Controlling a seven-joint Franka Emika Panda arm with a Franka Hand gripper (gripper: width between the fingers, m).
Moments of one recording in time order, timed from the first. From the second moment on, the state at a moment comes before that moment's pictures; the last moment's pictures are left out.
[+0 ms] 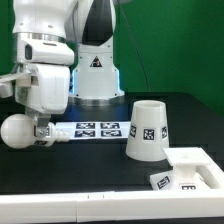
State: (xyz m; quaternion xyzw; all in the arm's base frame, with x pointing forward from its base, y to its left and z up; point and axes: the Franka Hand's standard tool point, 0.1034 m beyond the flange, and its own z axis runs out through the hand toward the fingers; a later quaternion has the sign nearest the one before) arm 0.488 -0.140 0.052 0.52 0.85 0.01 0.10
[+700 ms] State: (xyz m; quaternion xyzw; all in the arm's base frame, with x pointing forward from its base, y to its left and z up) arm 0.469 -0.132 0.053 0.17 0.98 -0.05 0.09
